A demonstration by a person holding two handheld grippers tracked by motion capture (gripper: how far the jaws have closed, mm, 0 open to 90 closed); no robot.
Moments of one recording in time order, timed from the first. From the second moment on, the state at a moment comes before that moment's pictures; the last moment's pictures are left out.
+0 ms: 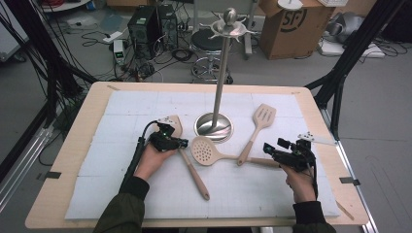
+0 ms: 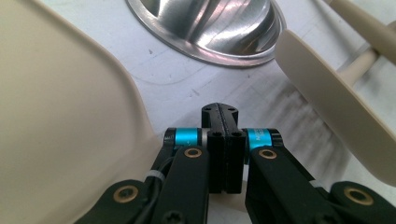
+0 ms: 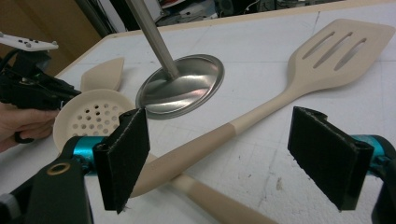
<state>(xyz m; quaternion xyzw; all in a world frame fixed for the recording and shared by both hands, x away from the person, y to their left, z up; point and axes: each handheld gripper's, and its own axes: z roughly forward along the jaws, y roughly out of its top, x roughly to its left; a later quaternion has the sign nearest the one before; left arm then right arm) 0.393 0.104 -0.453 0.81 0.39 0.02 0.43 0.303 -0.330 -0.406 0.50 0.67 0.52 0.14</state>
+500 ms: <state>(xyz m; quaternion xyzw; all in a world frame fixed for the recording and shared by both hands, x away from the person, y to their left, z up) 0.375 0.121 -0.437 0.85 0.39 0.03 0.36 0.304 -0.330 -0.406 0.50 0.67 0.53 0.13</state>
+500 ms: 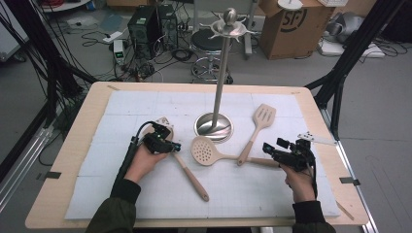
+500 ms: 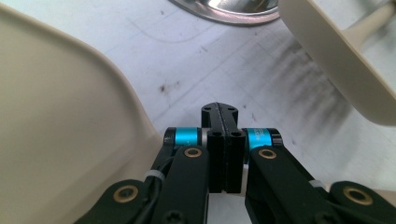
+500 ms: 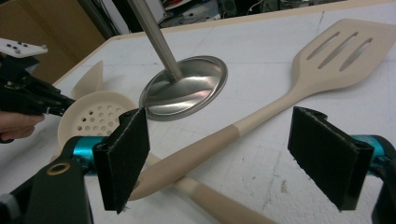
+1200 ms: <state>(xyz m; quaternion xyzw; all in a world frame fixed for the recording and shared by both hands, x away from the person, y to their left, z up) 0.327 0.179 -0.441 0.82 0.42 0.05 0.38 0.302 -0.325 -0.407 0.50 0.68 0.53 0.13</state>
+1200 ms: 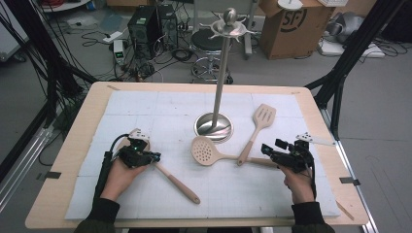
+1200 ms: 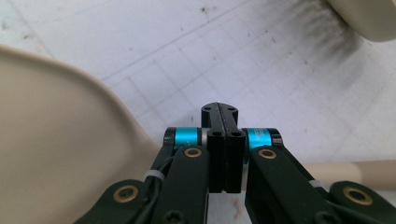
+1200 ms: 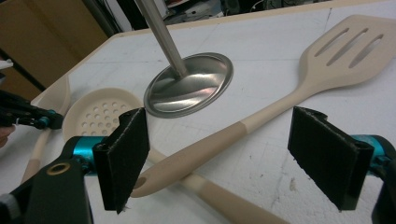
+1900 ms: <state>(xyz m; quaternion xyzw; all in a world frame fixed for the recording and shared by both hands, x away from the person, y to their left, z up) 0.298 0.199 -0.443 0.78 0.45 0.07 0.43 0.302 -0.324 -0.408 0.50 0.68 0.53 0.13</state>
